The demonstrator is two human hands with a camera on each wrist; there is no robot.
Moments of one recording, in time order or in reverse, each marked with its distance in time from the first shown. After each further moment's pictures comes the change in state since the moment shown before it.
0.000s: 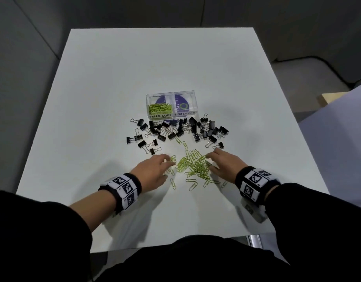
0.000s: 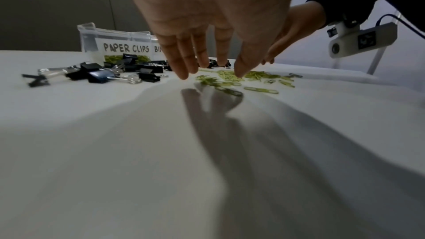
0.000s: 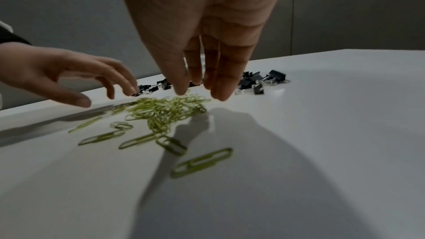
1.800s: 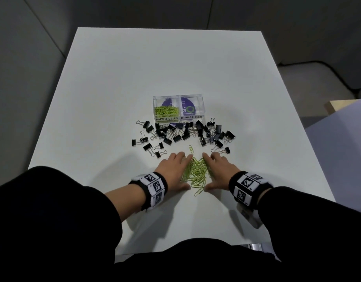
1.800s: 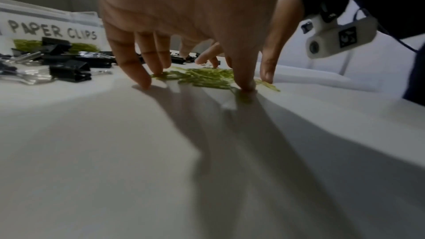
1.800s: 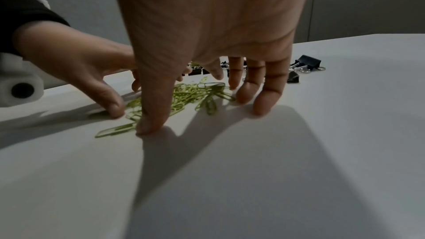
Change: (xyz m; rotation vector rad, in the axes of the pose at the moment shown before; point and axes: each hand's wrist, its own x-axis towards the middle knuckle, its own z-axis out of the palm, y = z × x) left_hand 0.034 0.031 -0.003 0.029 -0.072 -0.148; right_hand 0.020 -0.025 0.006 -0.044 -0.208 0.164
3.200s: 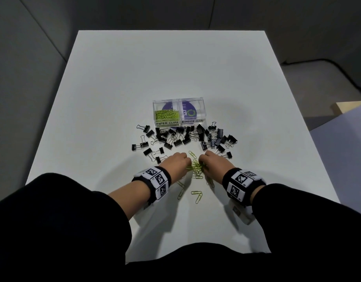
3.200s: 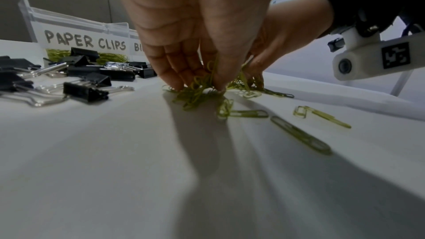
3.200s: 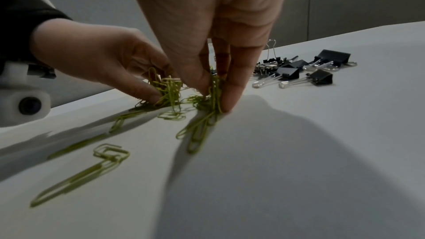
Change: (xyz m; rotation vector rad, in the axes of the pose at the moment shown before) left_hand 0.032 -0.006 -0.020 -0.087 -0.030 0.055; right_hand 0.031 -0.005 -0.012 0.045 0.166 -0.135
